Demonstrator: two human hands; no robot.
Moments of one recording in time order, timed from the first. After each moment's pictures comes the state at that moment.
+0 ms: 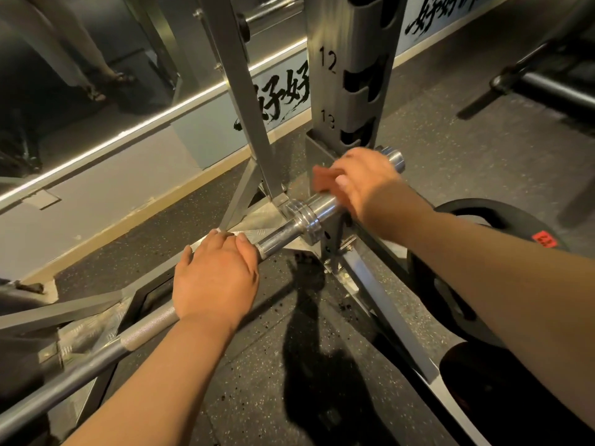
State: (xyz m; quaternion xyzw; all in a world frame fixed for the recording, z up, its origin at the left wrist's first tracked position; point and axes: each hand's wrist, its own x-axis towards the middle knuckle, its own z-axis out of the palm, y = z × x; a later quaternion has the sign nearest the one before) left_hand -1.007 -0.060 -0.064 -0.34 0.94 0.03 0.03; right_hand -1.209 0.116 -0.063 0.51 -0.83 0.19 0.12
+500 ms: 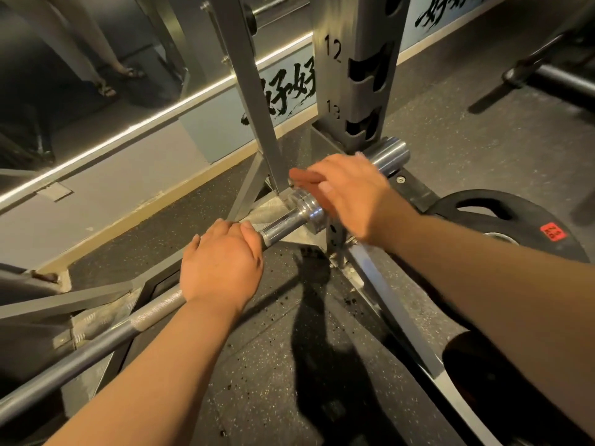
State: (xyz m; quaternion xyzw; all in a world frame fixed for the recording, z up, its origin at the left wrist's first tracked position) left_hand -1.009 -0.055 -0.059 -0.35 0.93 0.04 0.01; right_hand -1.183 0.097 -0.054 0.48 -0.84 0.24 -0.01
